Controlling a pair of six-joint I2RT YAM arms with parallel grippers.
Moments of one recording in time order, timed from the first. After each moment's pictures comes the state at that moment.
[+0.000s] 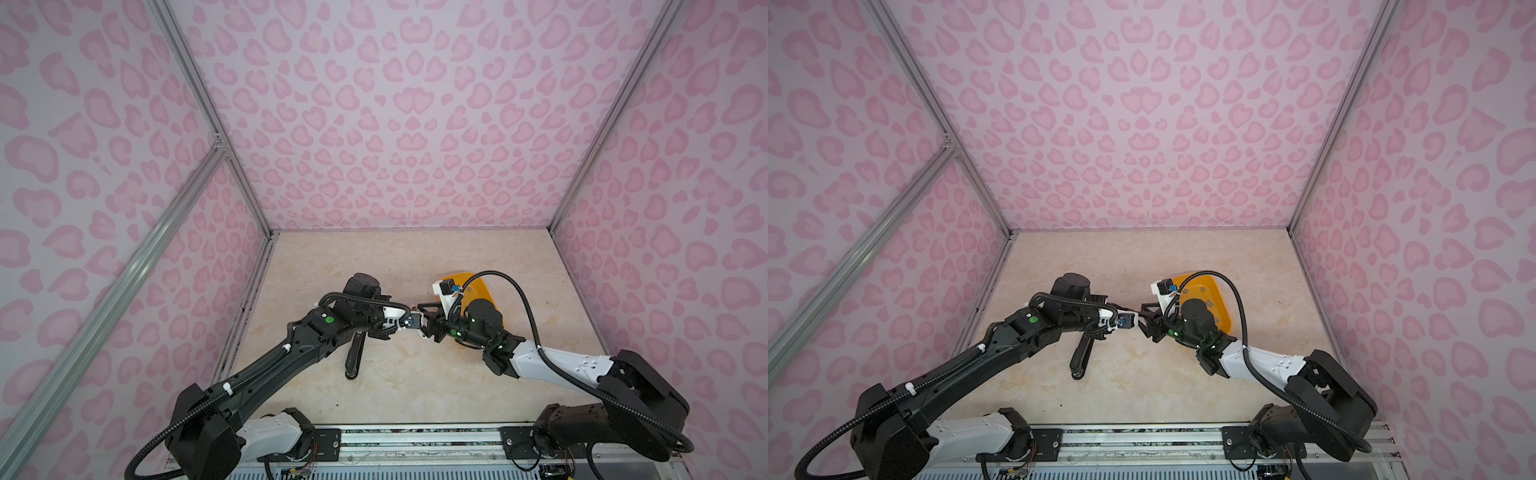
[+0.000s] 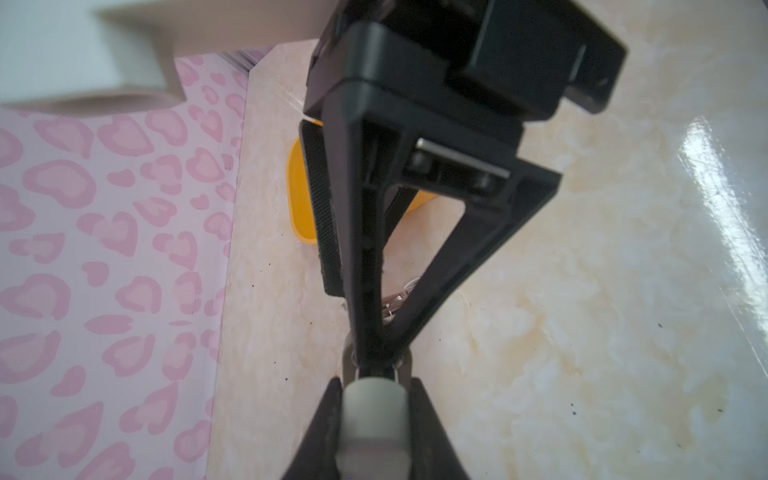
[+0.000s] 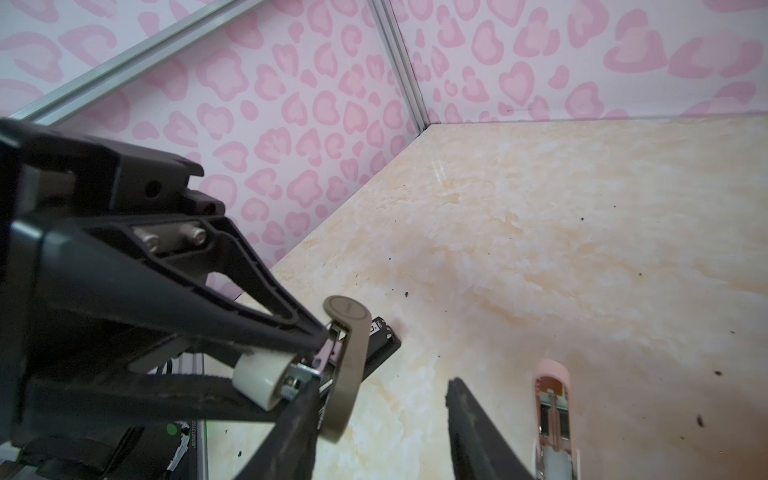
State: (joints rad) left arm -0.68 1.22 0.95 -0.42 0.28 1.05; right arm 0.73 1.38 0.57 0.59 -0.30 0.42
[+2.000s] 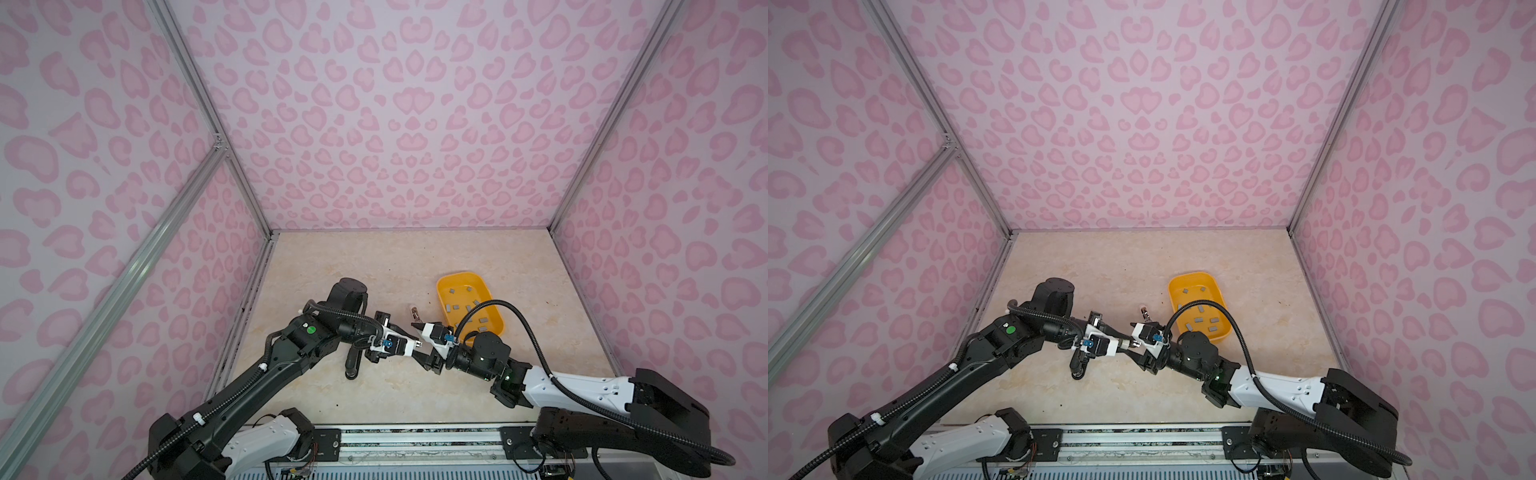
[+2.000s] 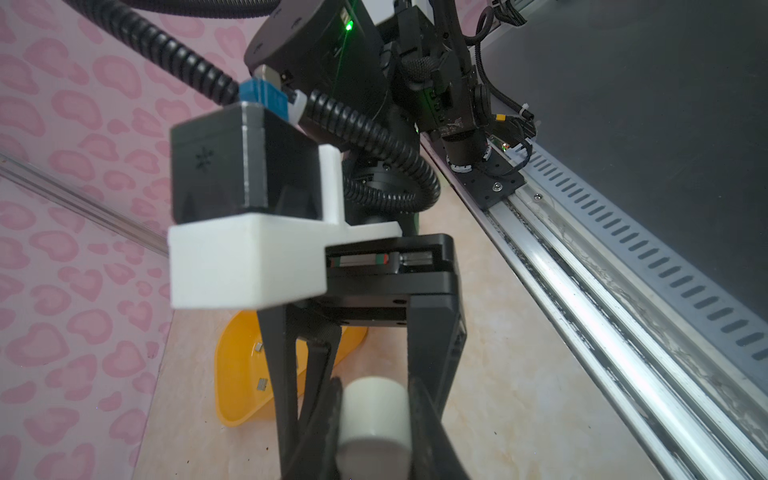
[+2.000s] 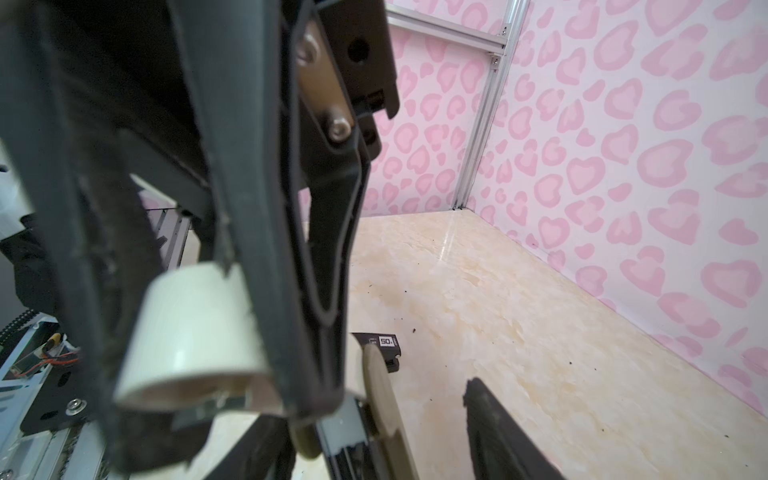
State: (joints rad) left arm -0.68 1.08 0.95 -0.54 0.84 1.09; right arm 0.99 1.20 0.41 0.72 -0.15 -0.14
